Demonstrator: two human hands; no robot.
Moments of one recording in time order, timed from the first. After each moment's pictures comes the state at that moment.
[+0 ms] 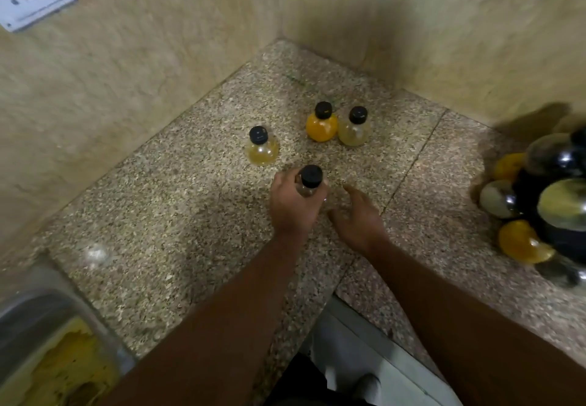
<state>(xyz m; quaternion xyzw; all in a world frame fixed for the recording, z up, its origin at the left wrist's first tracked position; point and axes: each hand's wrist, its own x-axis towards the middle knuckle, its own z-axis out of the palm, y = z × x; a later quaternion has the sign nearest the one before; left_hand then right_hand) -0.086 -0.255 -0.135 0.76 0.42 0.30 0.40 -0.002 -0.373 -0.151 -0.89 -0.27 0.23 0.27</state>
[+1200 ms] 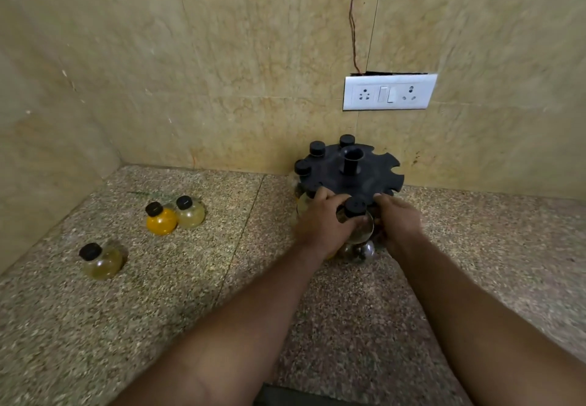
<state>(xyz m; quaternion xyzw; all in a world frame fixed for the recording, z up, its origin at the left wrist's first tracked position) 0.082 -0.569 -0.019 0.92 -0.01 0.15 0.37 0.119 -0.714 -0.009 -0.67 0.17 0.03 0.72</state>
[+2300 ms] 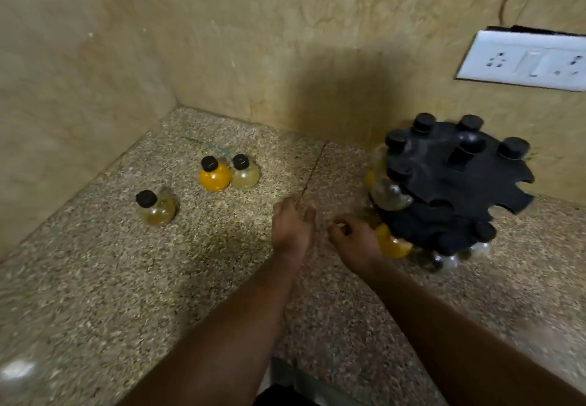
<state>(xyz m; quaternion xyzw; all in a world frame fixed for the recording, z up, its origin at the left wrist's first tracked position) 0.061 -0.407 -0.124 0.83 0.35 0.14 0.42 0.092 -0.548 -0.106 -0.87 -0.13 0.16 0.44</state>
